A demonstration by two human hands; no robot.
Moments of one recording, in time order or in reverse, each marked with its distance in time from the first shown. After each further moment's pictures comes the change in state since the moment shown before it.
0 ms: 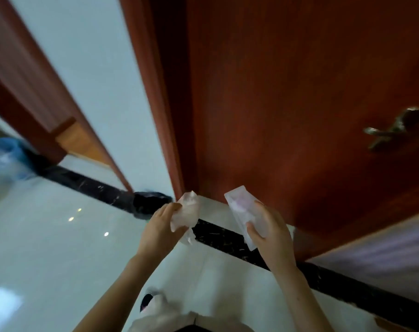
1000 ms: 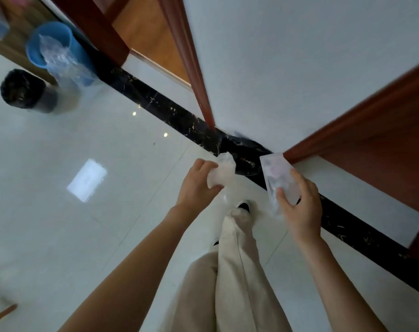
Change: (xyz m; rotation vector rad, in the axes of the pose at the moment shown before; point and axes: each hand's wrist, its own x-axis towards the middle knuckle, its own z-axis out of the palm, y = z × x) left_hand 0.172 -0.422 -0.054 -0.057 -0.155 -0.337; right_hand 0.180 -0.103 0.465 0.092 -0.239 0.238
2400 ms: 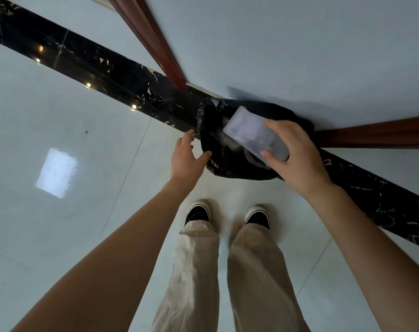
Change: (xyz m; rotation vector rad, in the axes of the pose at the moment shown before) left_hand 0.229 -0.314 0.299 -0.141 -0.102 -0.346; right_hand 0.203 0.243 0.301 -0.103 -0.271 -0.267
